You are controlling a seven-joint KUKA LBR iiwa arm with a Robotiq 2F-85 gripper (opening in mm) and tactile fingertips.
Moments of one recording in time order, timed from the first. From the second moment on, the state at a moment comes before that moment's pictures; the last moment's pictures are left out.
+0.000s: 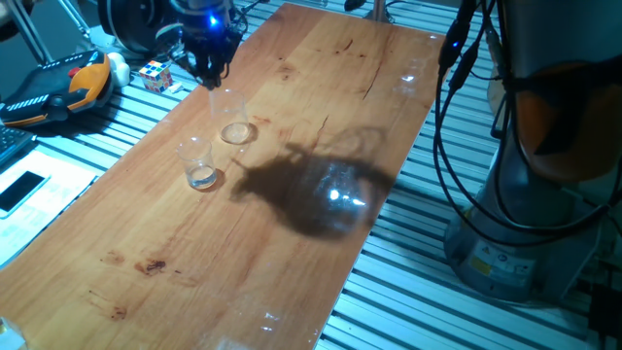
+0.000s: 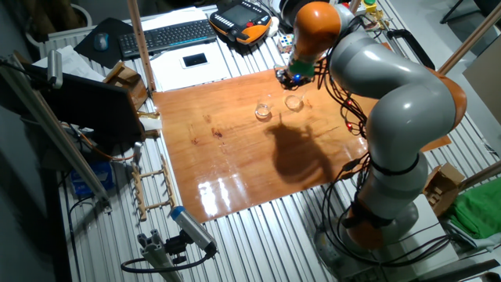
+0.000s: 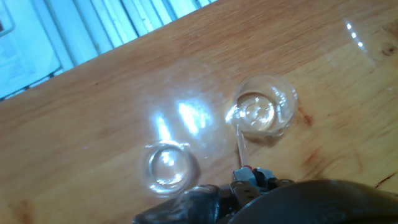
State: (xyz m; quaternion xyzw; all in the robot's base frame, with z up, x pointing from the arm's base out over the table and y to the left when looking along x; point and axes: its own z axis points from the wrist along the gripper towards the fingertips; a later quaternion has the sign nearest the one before) arm 0.579 0.056 0.244 0.23 0.97 0.01 0.07
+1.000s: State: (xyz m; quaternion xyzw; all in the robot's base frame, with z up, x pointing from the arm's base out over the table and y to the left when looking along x) arm 0.572 0.090 0.223 0.25 0.96 0.04 0.07
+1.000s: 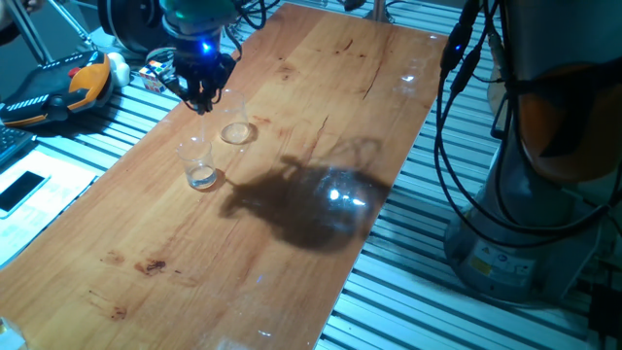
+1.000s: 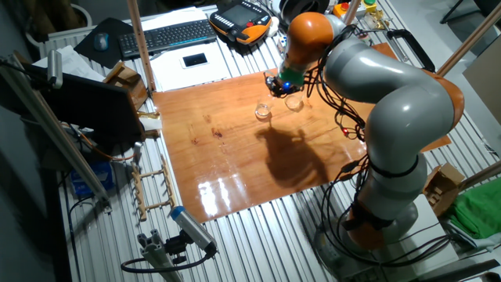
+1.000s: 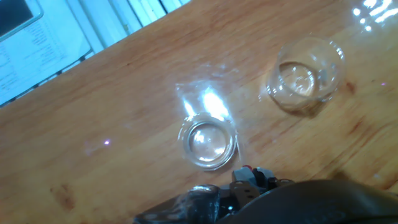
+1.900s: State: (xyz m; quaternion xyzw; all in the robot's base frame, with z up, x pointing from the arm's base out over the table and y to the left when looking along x) arm 0.591 0.103 0.171 0.27 0.96 0.03 0.07
